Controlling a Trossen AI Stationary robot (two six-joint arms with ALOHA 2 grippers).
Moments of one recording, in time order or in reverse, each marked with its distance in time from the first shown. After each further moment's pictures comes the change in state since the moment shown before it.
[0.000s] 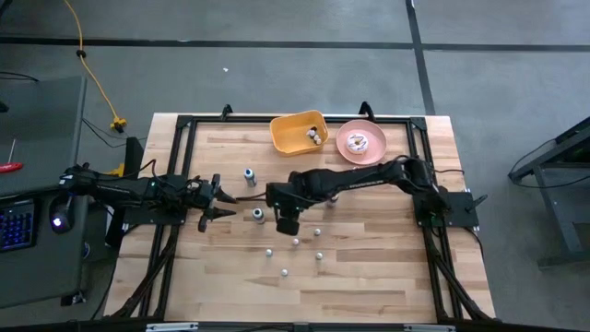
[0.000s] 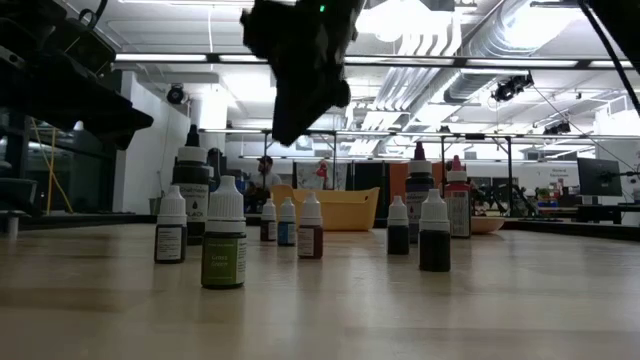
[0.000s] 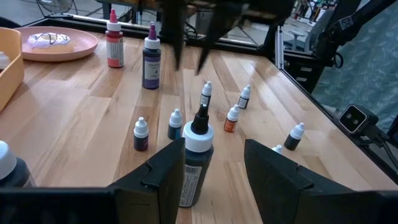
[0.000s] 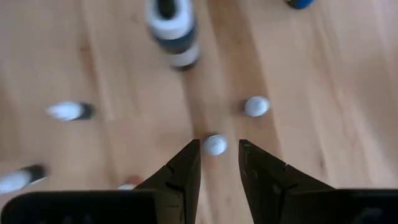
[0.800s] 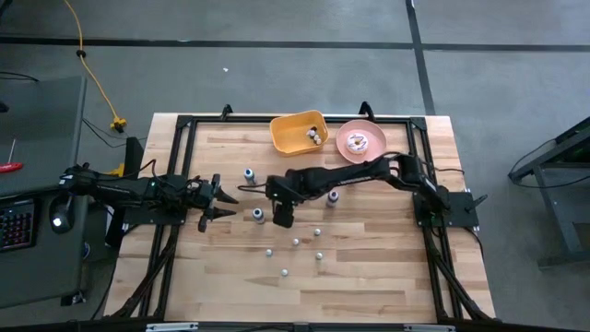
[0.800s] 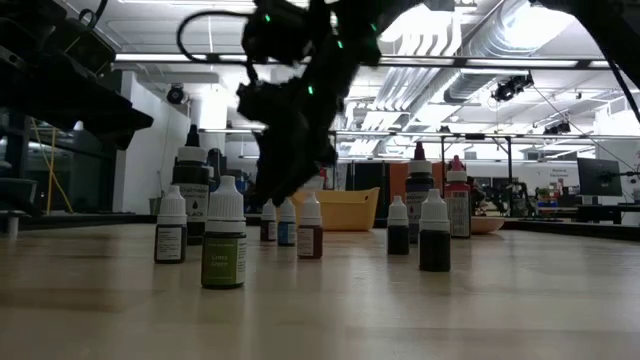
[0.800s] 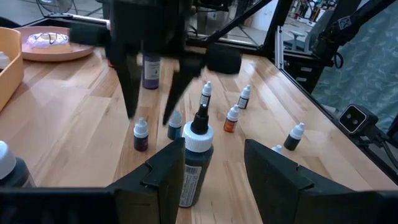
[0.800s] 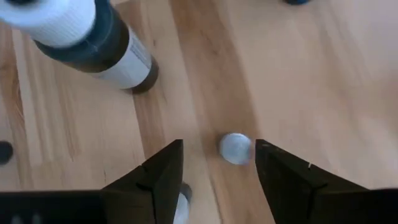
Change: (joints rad) left arm 0.000 0.000 0.000 0.000 0.001 0.000; right arm -0.079 0.041 -0.224 0.363 -0.049 -0.055
